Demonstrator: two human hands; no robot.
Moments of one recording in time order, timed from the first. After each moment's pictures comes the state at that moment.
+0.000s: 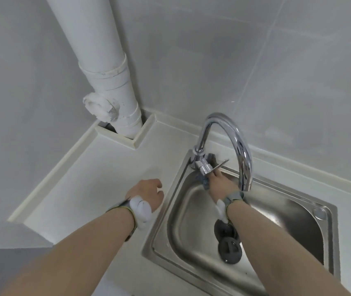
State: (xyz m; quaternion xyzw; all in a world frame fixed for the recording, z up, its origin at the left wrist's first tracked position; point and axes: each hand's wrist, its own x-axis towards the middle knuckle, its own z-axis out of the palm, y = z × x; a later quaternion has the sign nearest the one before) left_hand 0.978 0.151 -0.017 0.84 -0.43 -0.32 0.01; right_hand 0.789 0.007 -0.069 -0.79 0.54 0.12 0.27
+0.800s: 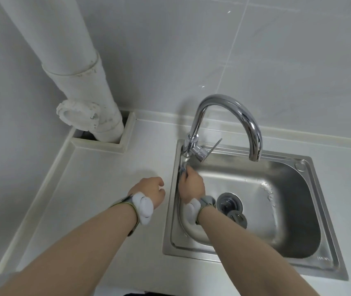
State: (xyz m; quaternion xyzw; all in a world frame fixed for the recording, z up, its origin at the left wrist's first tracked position) left_hand 1.028 0.142 -0.046 0.74 -0.57 -0.35 -0.01; right_hand 0.884 0.094 -0.099 -0.63 0.69 -0.17 0.30
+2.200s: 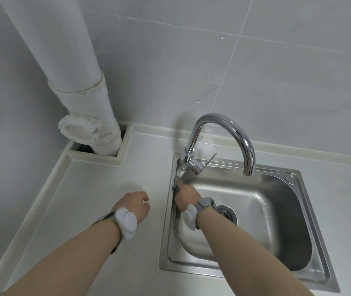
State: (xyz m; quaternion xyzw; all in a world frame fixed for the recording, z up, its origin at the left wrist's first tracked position) left_hand 1.063 0.152 -0.053 0.75 -0.57 -0.34 -0.01; right_hand 0.881 0.080 -0.079 -0.72 0.61 0.12 0.31
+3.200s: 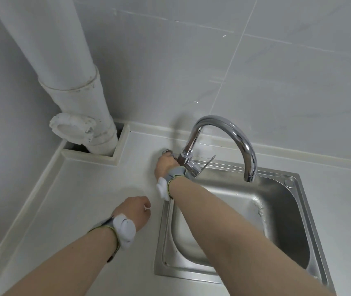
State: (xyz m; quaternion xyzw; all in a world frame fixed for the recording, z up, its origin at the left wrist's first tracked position) left_hand 1.052 0.151 -0.062 0.73 -0.58 -0.35 0.00; right_hand 0.966 0.002 -0.061 -0.68 0.70 0.04 0.21
